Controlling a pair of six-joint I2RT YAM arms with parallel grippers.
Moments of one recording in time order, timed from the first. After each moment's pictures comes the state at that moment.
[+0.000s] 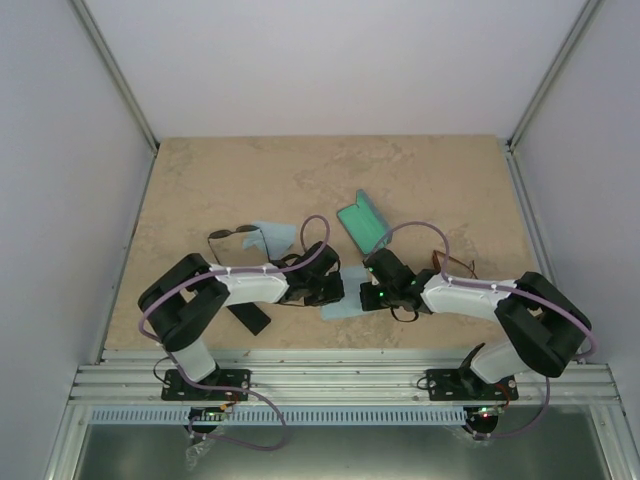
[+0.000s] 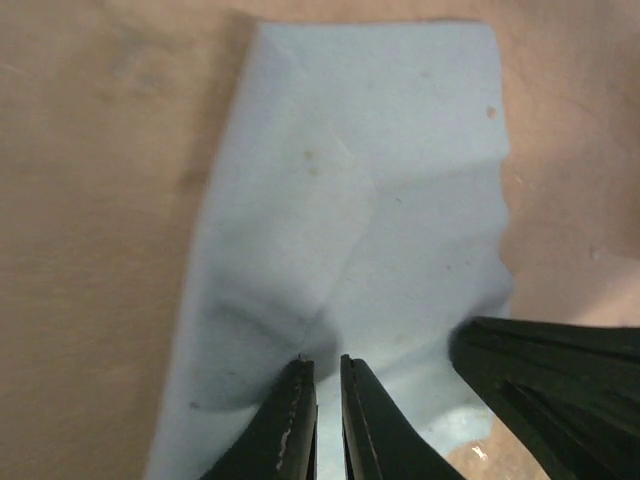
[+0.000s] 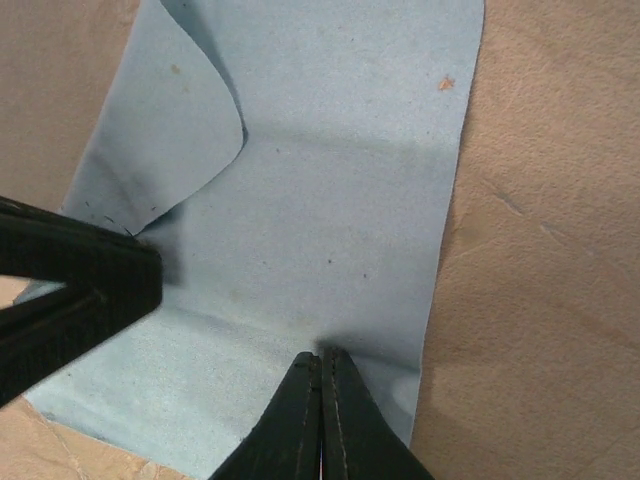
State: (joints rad) left arm -0.87 1.69 0.78 -0.06 0.23 -0.97; right arm 0.81 1.47 0.61 -0.19 -0.06 0.60
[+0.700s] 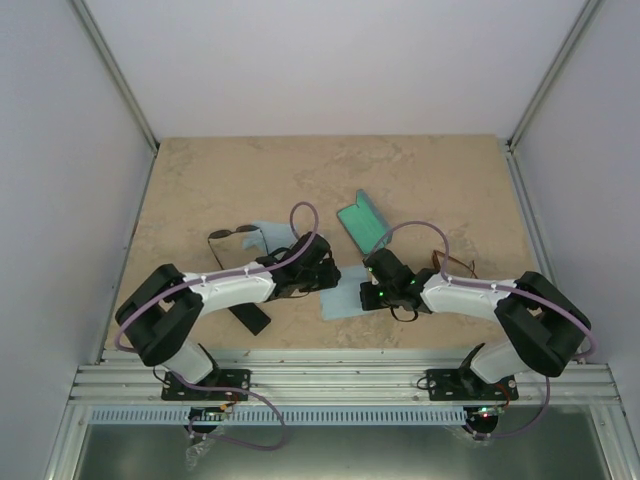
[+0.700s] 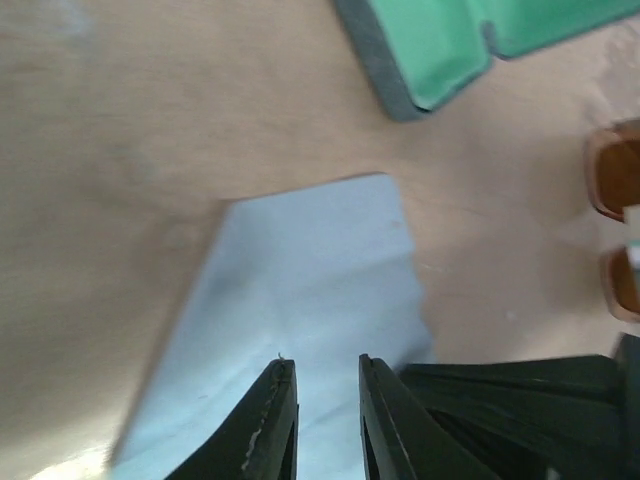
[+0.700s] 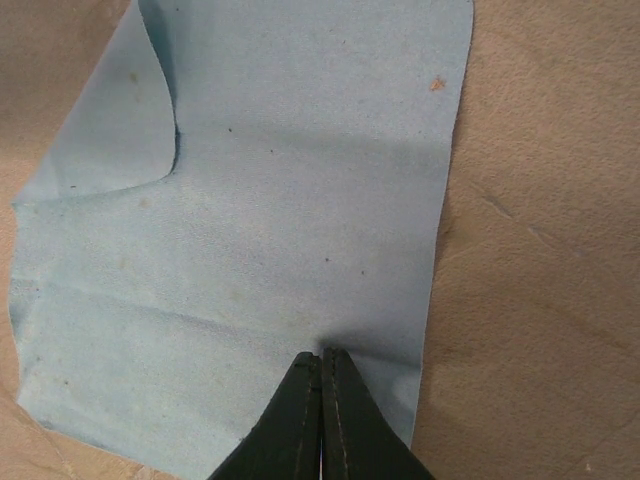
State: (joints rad) left arm -0.84 1.54 0.78 -0.11 0.04 -0.92; right arm 0.81 1.47 0.61 -0.19 -0.05 0.61
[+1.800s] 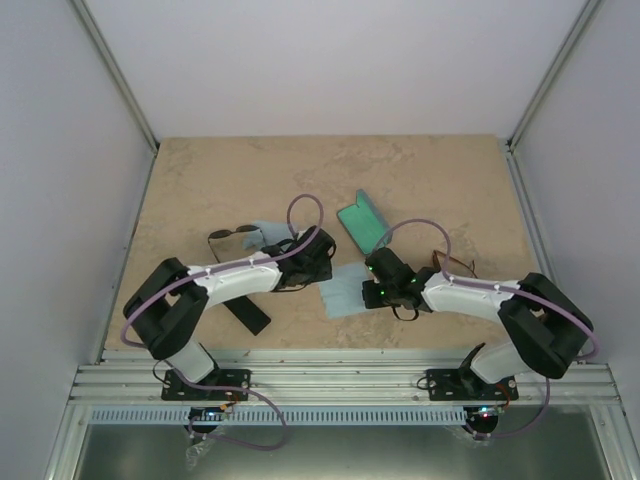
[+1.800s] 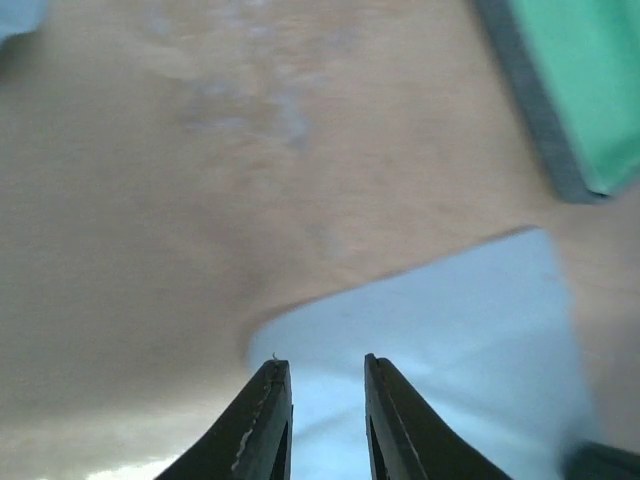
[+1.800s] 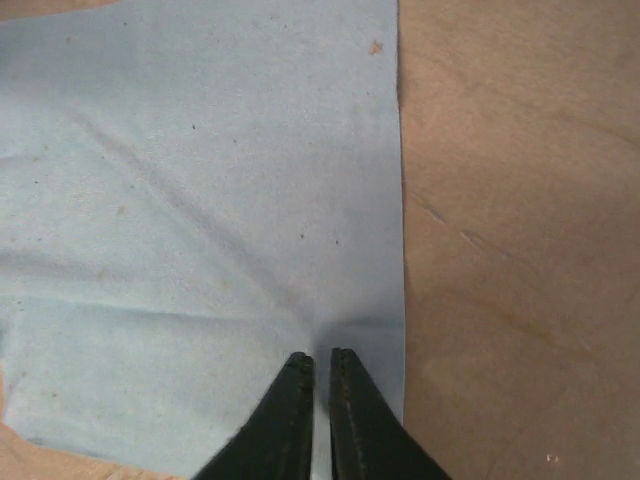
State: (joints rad) left arm -0.82 1.63 0.90 -0.32 -0.19 -0.88; right arm 0.81 1.47 0.63 -0.23 0.01 0.61
